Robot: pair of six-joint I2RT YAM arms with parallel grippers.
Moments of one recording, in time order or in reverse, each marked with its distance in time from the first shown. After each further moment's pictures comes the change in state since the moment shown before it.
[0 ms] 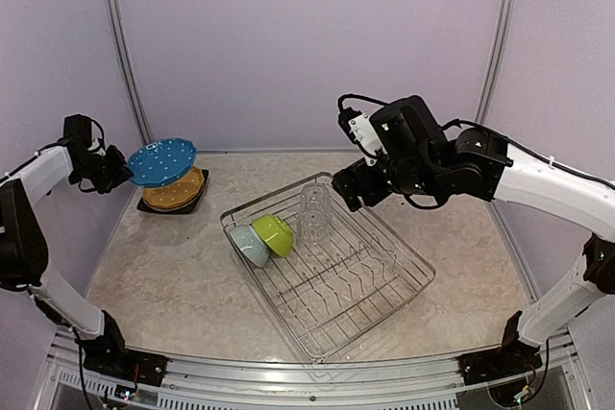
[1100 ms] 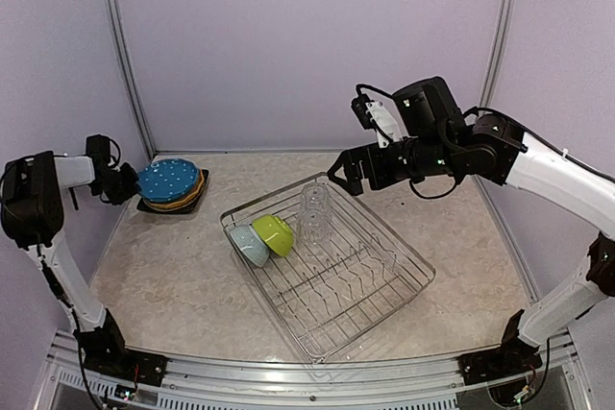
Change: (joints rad) left arm 0.005 0.311 -0.014 0.291 -0.109 0.030; right arm -0.116 -0.045 0.031 -0.014 -0.359 0.193
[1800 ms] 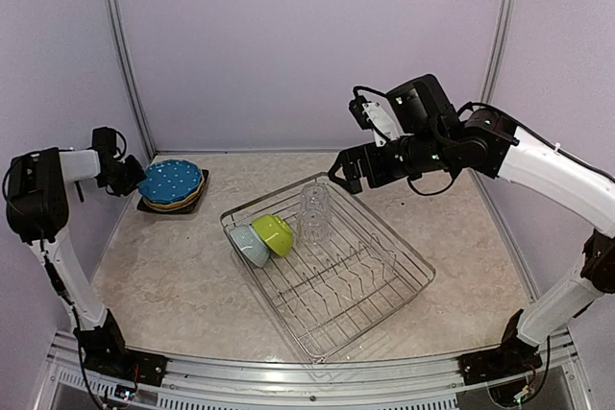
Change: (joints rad) left arm -0.044 0.057 0.085 0.000 -0.055 0.018; right arm -0.023 0.048 0.046 -0.054 -0.006 -0.010
